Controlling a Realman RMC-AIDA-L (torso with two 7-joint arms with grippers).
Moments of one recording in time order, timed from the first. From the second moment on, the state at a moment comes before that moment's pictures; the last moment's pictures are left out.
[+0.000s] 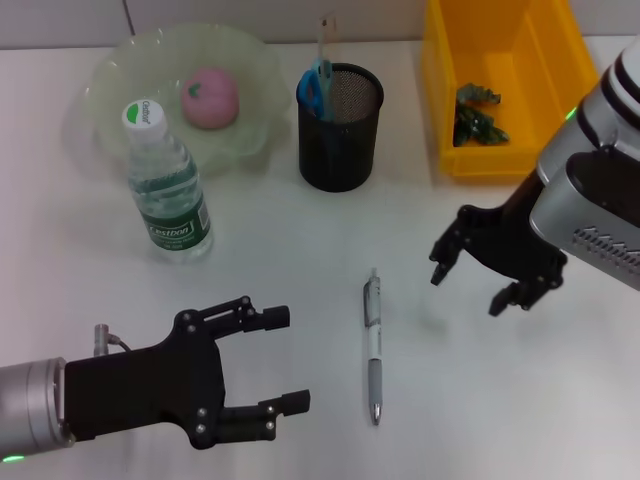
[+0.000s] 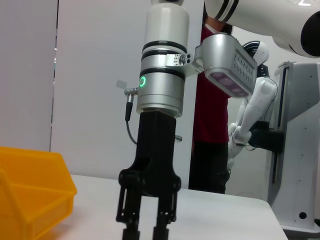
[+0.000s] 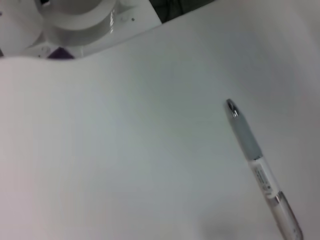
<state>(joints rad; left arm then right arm) -0.33 -2.07 0.97 0.38 1.72 1.76 -0.79 0.79 2.08 -1.42 -1.20 -2.56 -1.73 0.81</state>
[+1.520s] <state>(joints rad) -0.32 -2.07 0.94 0.38 1.72 1.74 -0.76 0.86 2.08 -1.24 -1.06 -2.42 -1.46 1.22</state>
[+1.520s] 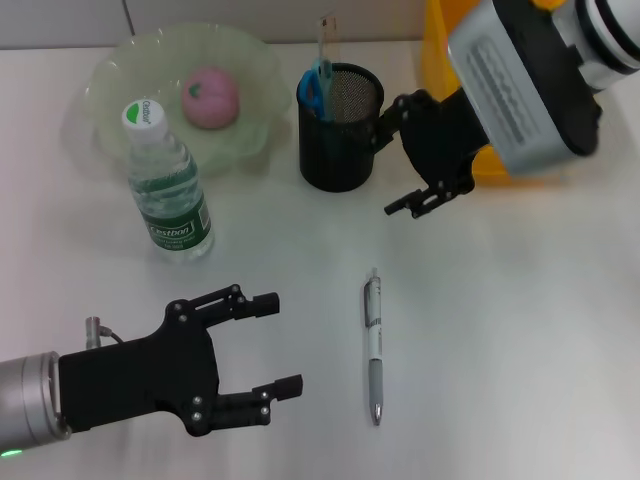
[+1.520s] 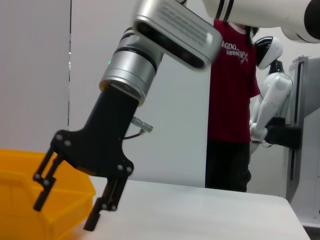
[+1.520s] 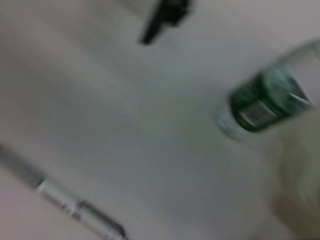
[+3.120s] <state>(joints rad) -0.29 -2.08 0.94 0.36 1.72 1.59 -0.59 1.03 2.09 -1.60 -0.97 -2.51 -1.45 2.92</state>
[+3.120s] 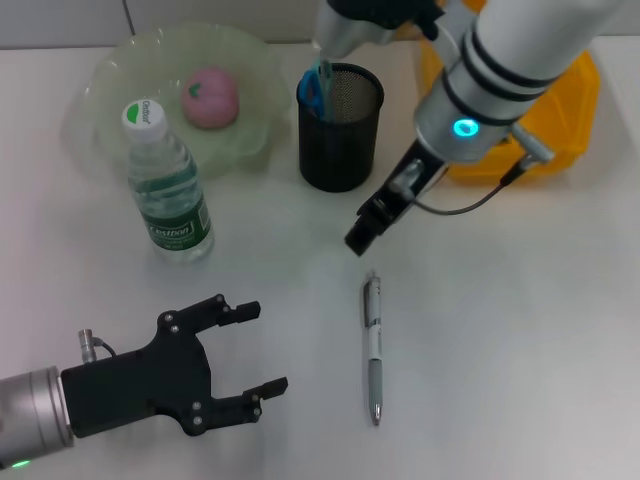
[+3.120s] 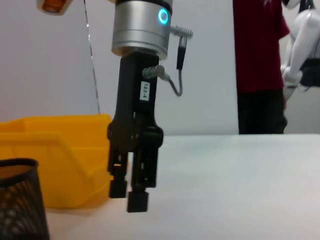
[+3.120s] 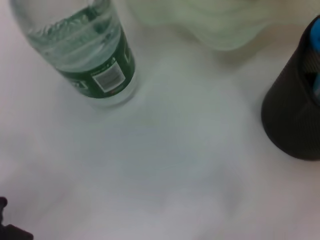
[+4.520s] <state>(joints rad) -0.30 -2.07 0.91 0.38 1.72 1.70 -0.60 0.31 2.08 -1.63 -1.67 -2.33 -1.17 2.51</state>
